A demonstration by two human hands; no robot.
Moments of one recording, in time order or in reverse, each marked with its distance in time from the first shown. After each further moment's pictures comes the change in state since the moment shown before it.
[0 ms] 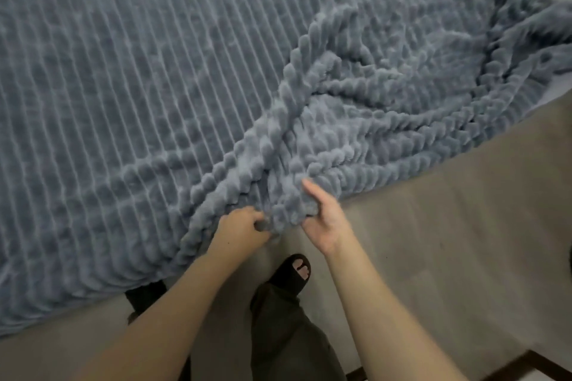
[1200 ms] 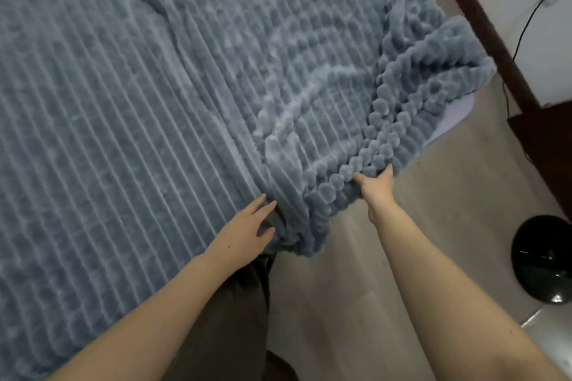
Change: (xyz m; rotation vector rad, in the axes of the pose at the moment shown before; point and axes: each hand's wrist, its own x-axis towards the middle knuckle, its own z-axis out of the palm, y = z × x) left_hand 0.179 0.238 0.045 -0.029 -0.169 0.244; right_hand 0.063 -0.347 -0.208 -0.642 0.788 -0.297
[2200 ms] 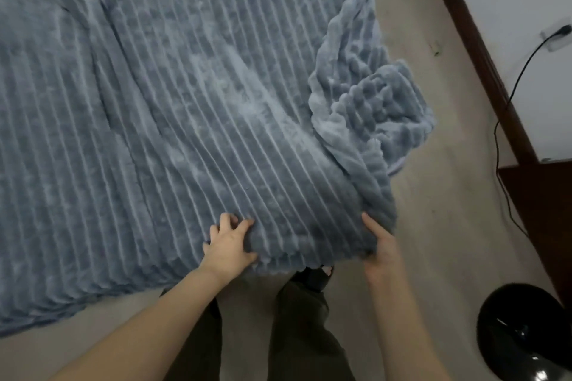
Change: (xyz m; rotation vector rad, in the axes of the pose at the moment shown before) left_hand 0.134 0.189 0.098 0.088 0.076 -0.488; right_hand 0.121 -0.016 -0.212 0.550 -0.296 0.264
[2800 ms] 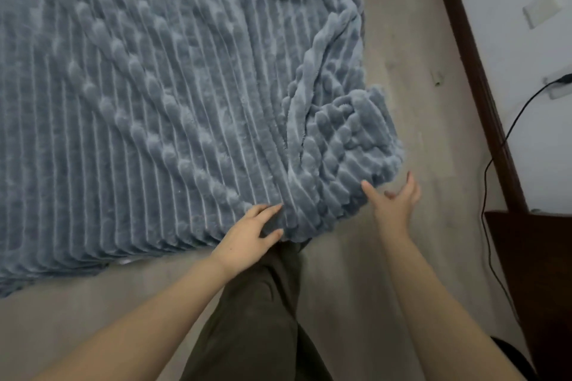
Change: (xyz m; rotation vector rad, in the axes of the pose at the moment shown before) left_hand 0.033 0.151 0.021 -0.395 0.039 0.232; right_hand 0.122 -0.151 -0.020 -0.774 0.102 -0.581
